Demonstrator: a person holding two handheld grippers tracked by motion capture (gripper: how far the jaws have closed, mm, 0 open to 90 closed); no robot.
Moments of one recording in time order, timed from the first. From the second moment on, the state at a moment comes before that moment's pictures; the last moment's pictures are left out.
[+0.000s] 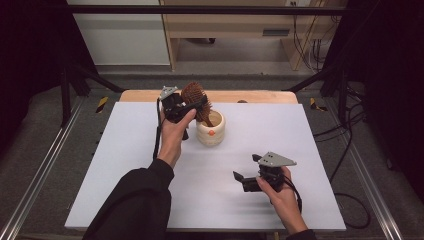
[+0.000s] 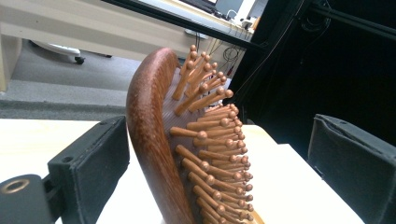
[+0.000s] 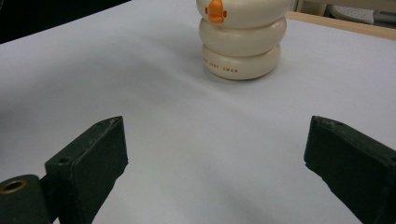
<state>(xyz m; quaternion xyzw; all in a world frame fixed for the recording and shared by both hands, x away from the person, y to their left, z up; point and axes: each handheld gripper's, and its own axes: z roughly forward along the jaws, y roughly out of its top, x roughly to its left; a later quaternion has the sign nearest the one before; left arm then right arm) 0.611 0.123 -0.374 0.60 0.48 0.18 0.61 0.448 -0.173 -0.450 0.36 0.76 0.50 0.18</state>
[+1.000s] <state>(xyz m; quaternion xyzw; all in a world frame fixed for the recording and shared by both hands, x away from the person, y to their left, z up) 0.595 0.132 -0.381 0.62 0.47 0.21 0.59 0.448 -0.174 -0.451 0.36 0.77 0.50 0.18</state>
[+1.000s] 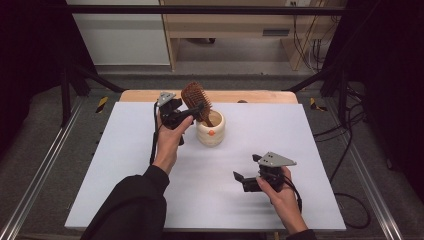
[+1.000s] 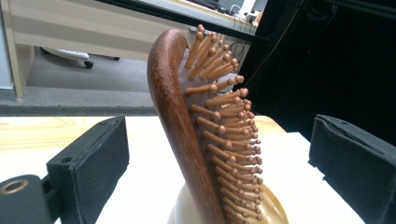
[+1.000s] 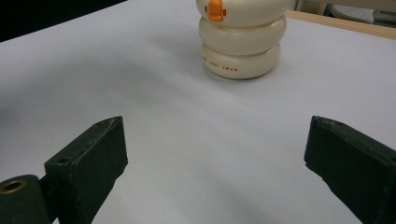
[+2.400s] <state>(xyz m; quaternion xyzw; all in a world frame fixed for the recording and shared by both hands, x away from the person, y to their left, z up) 0.556 0.152 -0.373 0.65 0.43 0.25 0.58 0.448 -0.176 -0.449 0.37 0.76 0.50 0.19</state>
